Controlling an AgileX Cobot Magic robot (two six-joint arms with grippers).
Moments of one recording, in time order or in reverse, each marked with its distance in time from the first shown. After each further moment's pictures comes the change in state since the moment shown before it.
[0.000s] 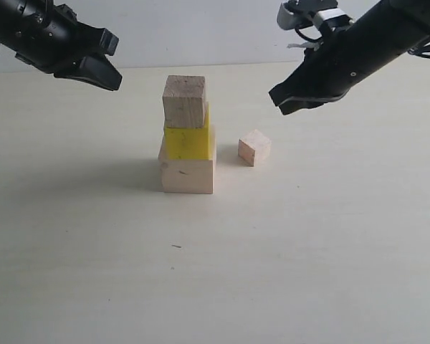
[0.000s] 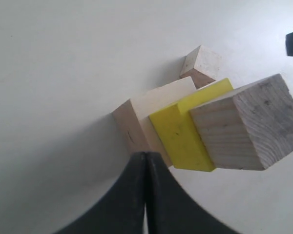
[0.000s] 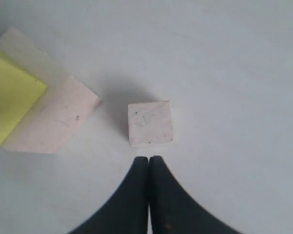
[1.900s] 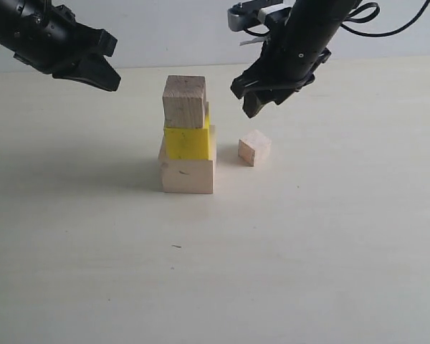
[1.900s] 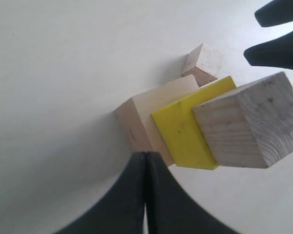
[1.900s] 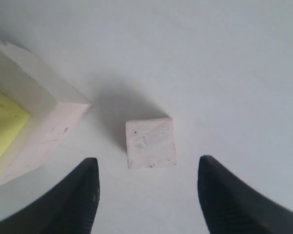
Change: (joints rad) left arm 0.002 0.000 0.000 0.006 0.003 0.002; right arm 0.129 0.221 -0.403 -0.382 0.273 0.402
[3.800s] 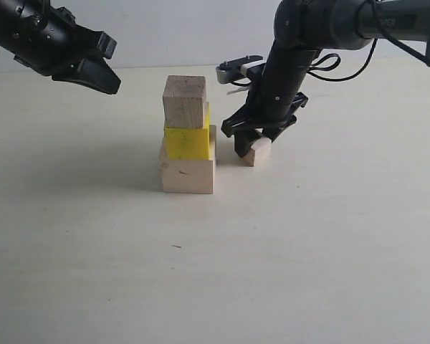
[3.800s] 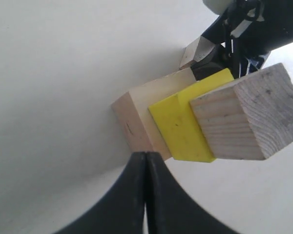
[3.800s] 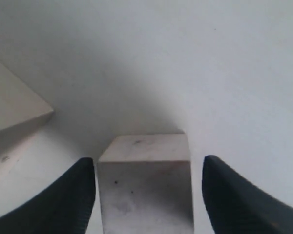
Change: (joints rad) left arm 0.000 0.000 0.000 0.002 0.022 0.000; right arm 0.000 0.279 -0.162 0.010 0.070 0.003
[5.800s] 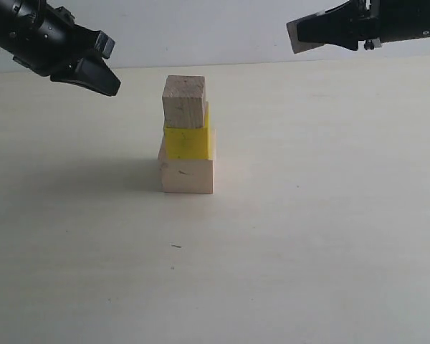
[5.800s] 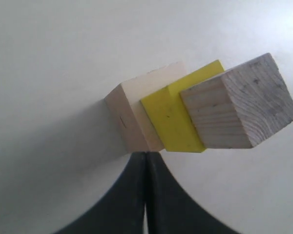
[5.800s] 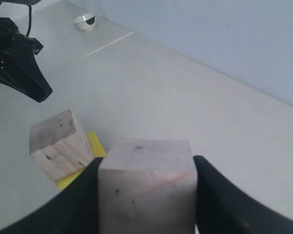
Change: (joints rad) left arm 0.000 -0.010 0.000 0.002 0.032 0.000; right arm -0.482 -0.435 0.515 1.225 0.194 -1.424
